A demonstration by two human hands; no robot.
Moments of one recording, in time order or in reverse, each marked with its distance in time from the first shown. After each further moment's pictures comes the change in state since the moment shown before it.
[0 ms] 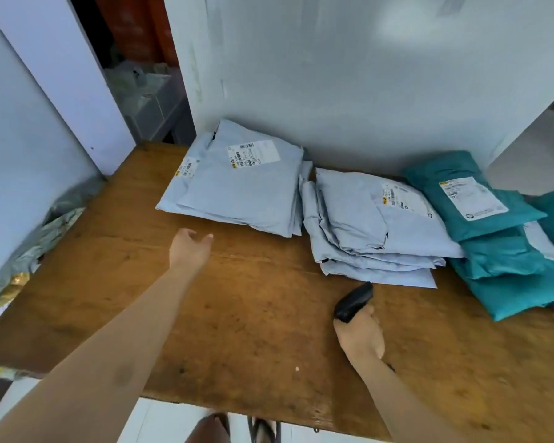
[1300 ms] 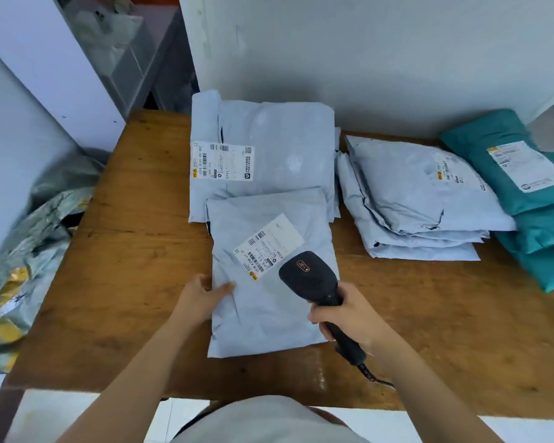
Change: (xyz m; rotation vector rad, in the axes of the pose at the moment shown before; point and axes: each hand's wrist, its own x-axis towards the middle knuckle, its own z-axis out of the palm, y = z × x) left_hand 0.039 -0.108 -0.042 -0.023 -0.442 -0.116; right_hand -0.091 -0.124 0.005 0.592 -0.634 -0.316
